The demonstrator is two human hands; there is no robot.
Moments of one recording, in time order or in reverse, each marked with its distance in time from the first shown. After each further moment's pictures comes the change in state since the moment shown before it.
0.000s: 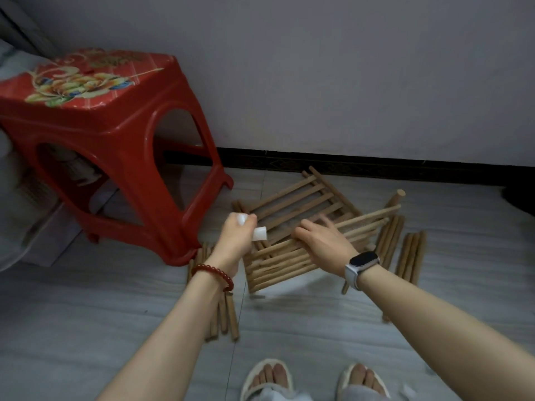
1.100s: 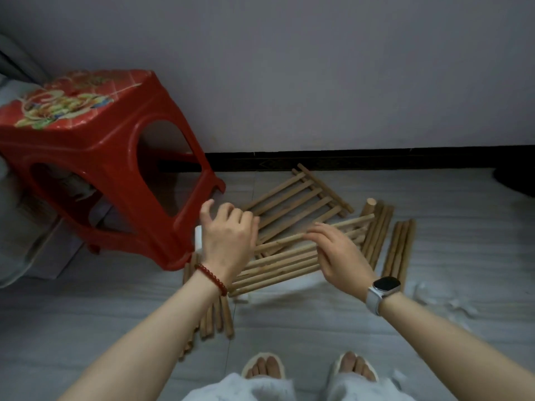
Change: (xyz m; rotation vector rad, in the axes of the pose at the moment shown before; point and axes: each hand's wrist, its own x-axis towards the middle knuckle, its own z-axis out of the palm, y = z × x) left_hand -0.012 -0.015 0.020 1.257 0.419 0.984; right_hand -0.077 0.027 0.018 0.264 0.383 0.030
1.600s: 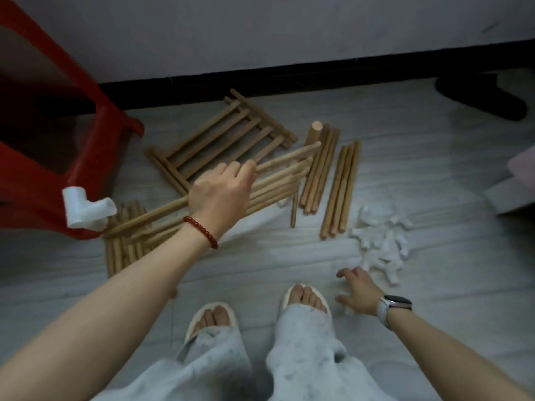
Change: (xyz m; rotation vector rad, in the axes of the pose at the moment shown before) left_hand 0.007 0.104 0.069 -0.196 -0.011 0.279; right_hand -0.216 0.121 0.055 0.035 -0.830 0.932
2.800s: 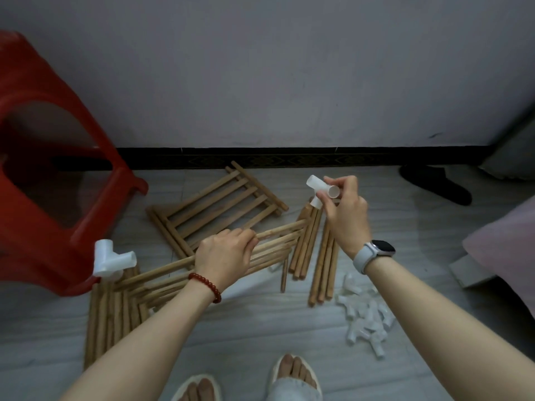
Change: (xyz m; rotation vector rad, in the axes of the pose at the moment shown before) left_hand 0.005 -0.008 -0.006 -0.171 0.002 -0.112; right_hand -0.062 -0.154 -0.222 0.442 1.144 -0.471
